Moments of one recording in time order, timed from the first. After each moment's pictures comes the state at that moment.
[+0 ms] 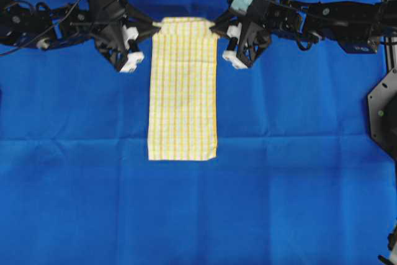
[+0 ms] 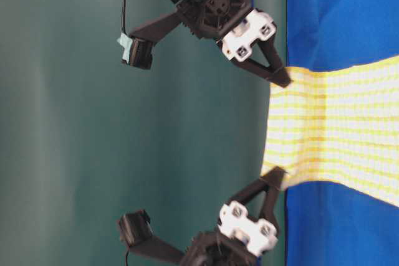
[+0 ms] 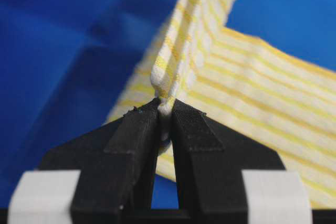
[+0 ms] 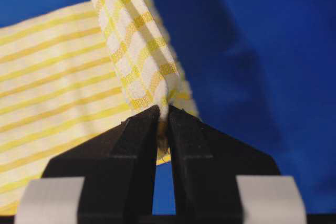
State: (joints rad) left arm 0.32 0.01 0.86 -0.05 -0.33 -0.04; right arm -0.36 0.03 0.73 -0.04 -0.10 0.24
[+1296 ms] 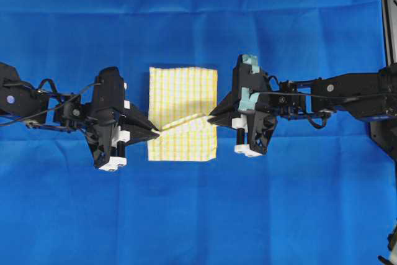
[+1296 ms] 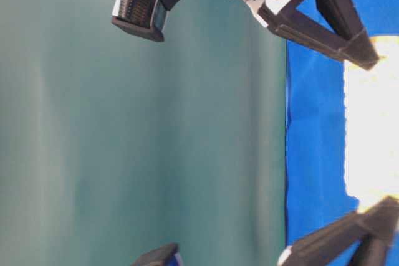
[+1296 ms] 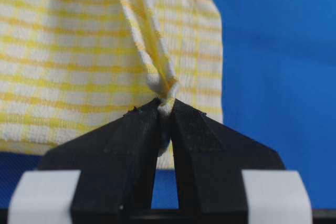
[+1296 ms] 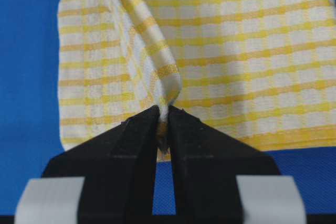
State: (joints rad) left arm -0.12 0.06 0.91 -0.06 -0.40 -0.22; right arm 0.04 0.01 0.82 0.09 -0.18 0.26
